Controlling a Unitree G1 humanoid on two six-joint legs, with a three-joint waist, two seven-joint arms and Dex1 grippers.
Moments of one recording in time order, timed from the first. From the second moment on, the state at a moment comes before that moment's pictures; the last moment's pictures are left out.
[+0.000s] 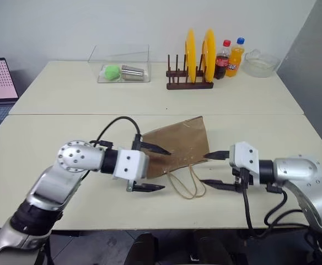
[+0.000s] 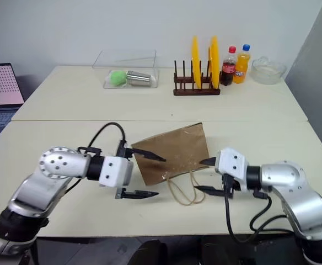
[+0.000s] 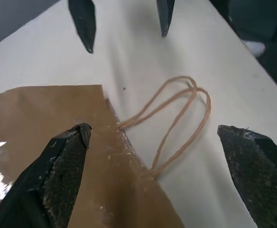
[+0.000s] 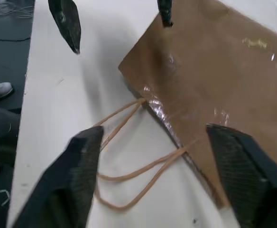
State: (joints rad) left arm -0.42 0.81 -0.26 -0.28 -0.18 -0.03 -1.26; right arm -0.16 -0.72 0.02 -0.69 0.30 0.68 1.03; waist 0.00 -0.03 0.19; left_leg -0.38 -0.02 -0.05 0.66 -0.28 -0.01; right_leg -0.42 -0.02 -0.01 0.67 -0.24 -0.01
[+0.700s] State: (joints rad) left arm -0.60 0.49 -0.50 0.22 0.15 -0.56 -1.16; right arm 0.07 -0.74 -0.08 -0.94 0.45 0.87 0.75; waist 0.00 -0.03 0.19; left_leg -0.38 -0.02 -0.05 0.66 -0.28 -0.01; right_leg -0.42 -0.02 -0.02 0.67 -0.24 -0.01
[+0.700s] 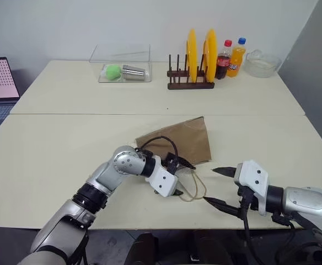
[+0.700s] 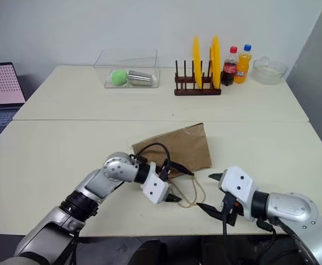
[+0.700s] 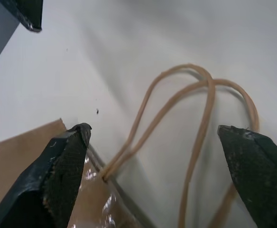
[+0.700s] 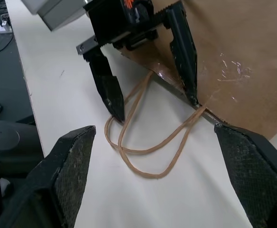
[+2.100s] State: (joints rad) left arm -0.74 0.44 -0.29 0.21 -0.12 -0.02 -1.15; right arm -0.34 -0.69 0.49 -0.54 -0.10 0.37 0.73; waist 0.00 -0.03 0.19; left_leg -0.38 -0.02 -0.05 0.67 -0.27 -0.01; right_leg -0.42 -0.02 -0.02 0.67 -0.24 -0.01
